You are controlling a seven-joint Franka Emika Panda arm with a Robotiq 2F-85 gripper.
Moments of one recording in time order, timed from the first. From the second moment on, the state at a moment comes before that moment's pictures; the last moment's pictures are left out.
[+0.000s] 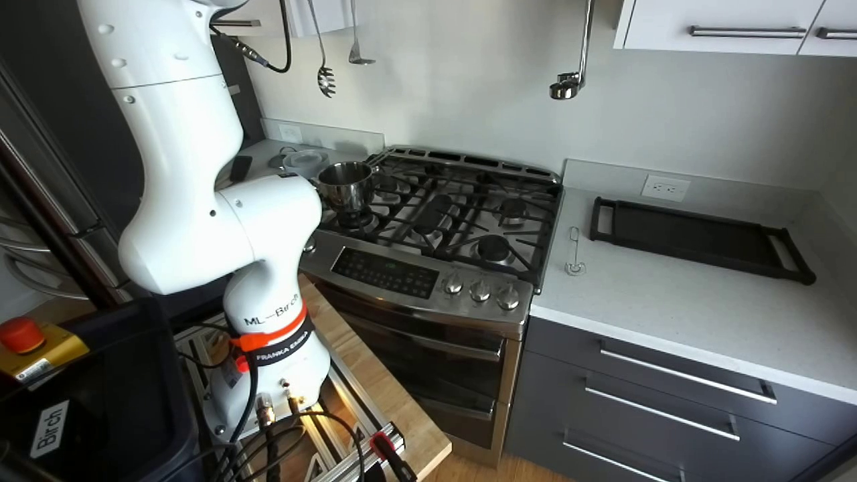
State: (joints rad) arm 1.66 0.11 -1.91 -1.06 0.18 2.21 0.21
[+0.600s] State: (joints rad) arm 1.64 0.07 -1.81 -1.01 0.16 2.02 0.25
